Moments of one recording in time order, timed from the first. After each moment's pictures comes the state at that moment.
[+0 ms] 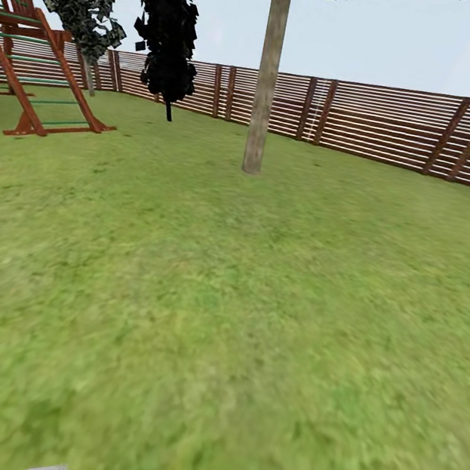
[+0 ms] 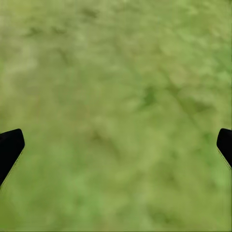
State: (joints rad) left arm -0.27 0.11 0.10 -0.22 0.10 -0.44 0.05; right arm -0.37 -0.03 0.28 -0.13 -0.14 -0.61 -0.14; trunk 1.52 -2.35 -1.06
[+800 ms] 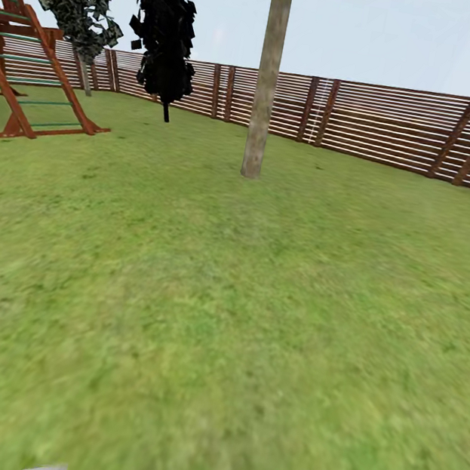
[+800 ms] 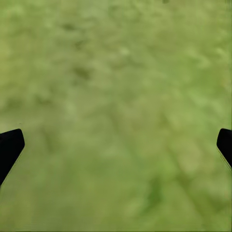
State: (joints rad) left arm -0.27 0.11 0.10 -0.22 0.10 -0.44 0.05; right arm -0.37 -0.03 0.28 -0.13 -0.14 -0.61 -0.14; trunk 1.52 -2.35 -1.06
